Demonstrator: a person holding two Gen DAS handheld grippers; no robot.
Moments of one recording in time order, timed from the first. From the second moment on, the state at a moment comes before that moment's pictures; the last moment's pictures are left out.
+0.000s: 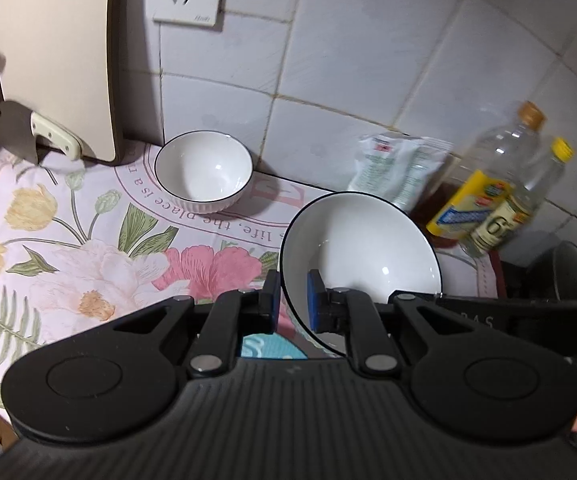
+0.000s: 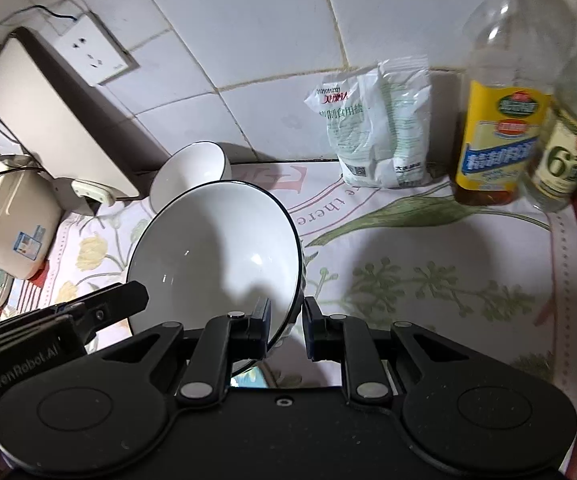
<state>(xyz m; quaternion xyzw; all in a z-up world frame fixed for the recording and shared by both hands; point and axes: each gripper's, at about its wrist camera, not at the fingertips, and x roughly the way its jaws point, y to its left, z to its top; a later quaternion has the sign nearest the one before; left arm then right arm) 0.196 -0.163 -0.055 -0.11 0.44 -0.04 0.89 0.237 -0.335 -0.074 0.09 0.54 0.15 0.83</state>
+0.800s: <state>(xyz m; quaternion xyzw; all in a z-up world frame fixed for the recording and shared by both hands) 0.065 -0.213 -0.016 -0.07 0.41 -0.11 0.90 0.095 -0.393 -0.025 0.10 0.51 0.12 0.85</state>
